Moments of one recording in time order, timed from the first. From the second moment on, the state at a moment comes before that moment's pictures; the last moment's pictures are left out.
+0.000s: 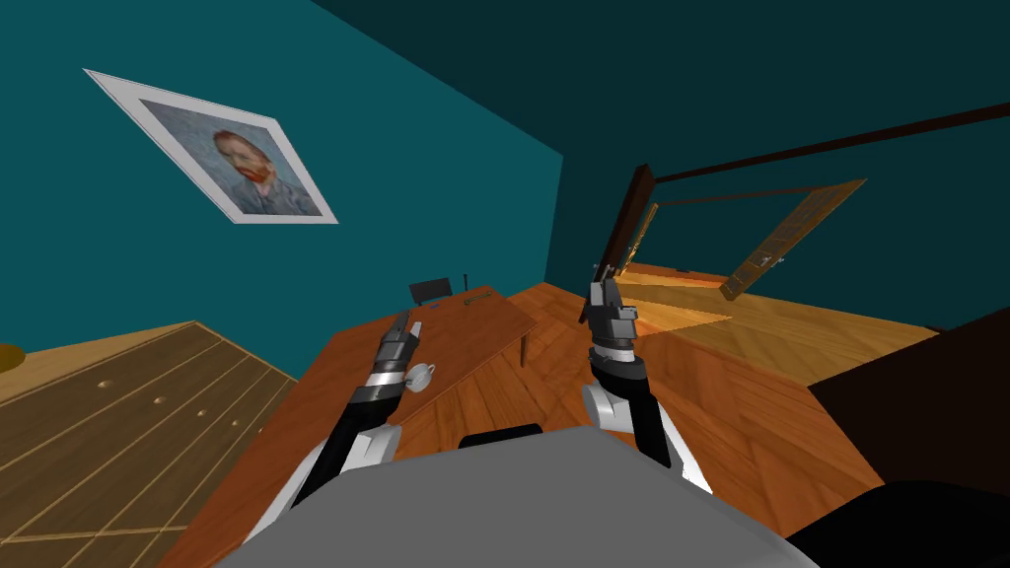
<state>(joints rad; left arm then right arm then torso) 0.48 0.16 -0.04 -2.18 -0.03 -0.32 -0.04 0.48 0.00 -0.06 -2.34 0.05 -0.63 0.05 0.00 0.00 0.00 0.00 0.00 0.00</state>
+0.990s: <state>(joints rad) 0.48 0.42 -0.07 -2.10 0.06 -0.08 -0.03 0.48 0.00 -0.06 -2.34 0.05 -0.63 0.05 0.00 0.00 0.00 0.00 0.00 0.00</state>
